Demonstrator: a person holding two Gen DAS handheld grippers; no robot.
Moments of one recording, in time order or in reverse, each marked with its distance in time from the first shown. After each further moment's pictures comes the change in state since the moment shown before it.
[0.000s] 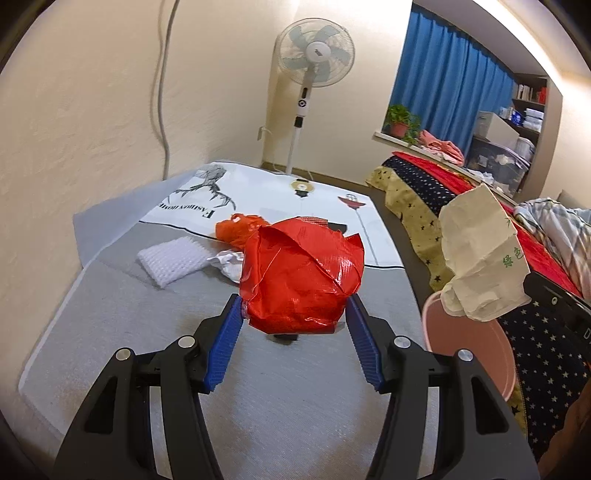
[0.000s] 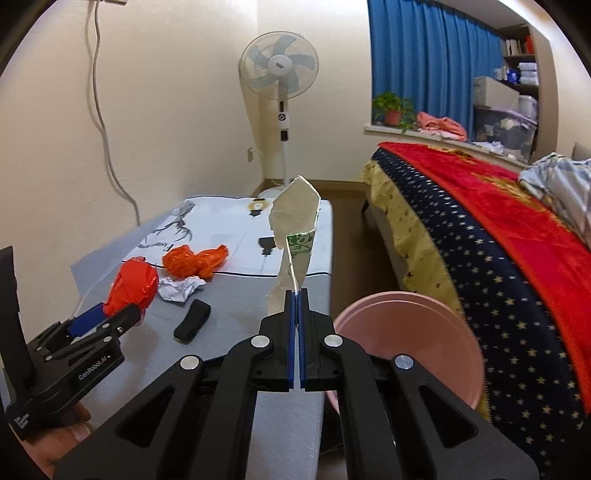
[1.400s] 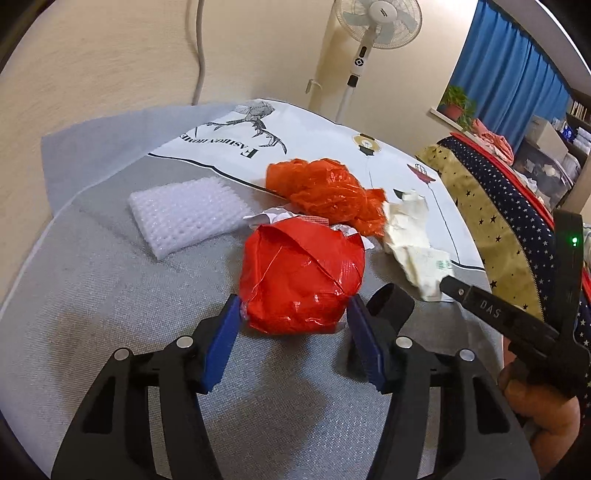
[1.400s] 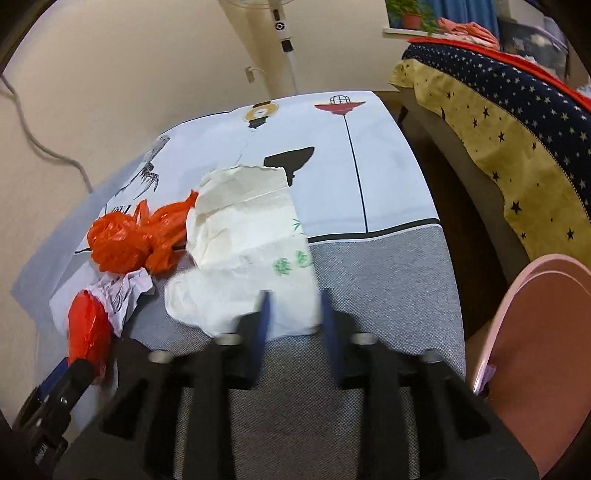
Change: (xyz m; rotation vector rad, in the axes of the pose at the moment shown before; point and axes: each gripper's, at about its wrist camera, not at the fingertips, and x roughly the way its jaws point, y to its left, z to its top) left arm 0.110 0.055 -0.006 -0.158 0.166 0.108; right arm 0.246 0.035 -0.015 0.130 0.317 0.151
